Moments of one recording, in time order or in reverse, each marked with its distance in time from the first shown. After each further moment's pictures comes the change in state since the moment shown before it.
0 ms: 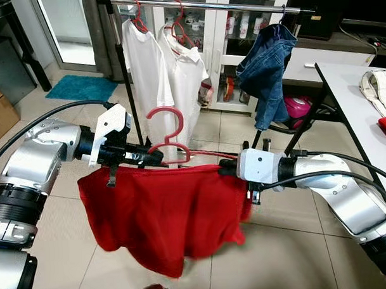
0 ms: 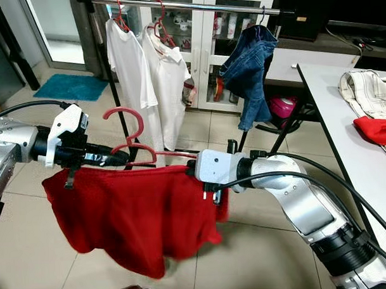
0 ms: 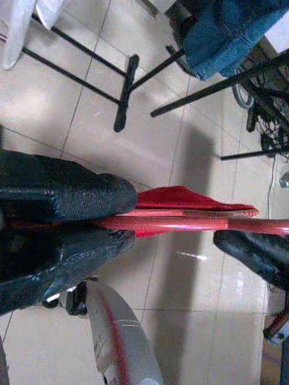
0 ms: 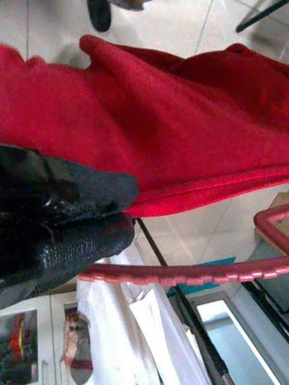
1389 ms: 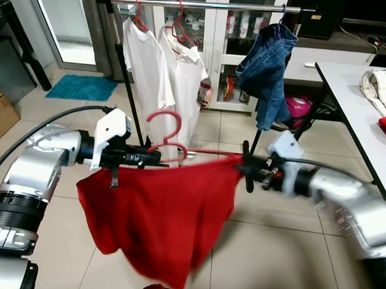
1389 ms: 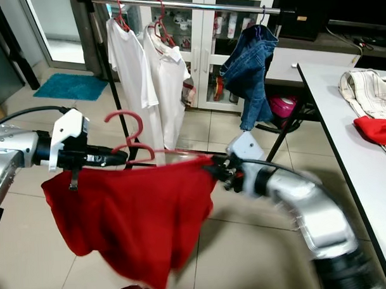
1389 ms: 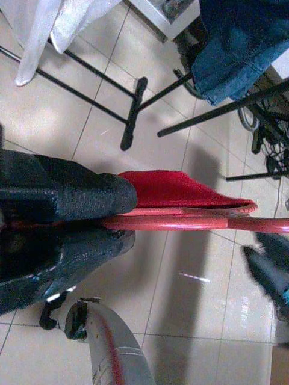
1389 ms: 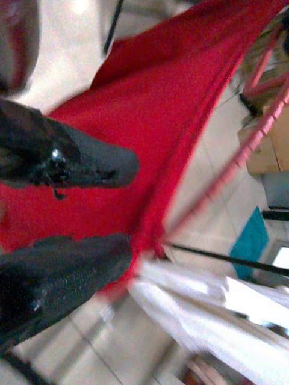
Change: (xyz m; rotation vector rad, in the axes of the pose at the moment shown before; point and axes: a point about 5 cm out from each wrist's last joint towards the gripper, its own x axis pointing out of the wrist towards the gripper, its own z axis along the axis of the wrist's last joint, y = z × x) left arm 0.001 -0.001 -0.010 0.011 0.012 0.087; right arm -0.009 0.016 -0.028 0.801 -0.050 -0.215
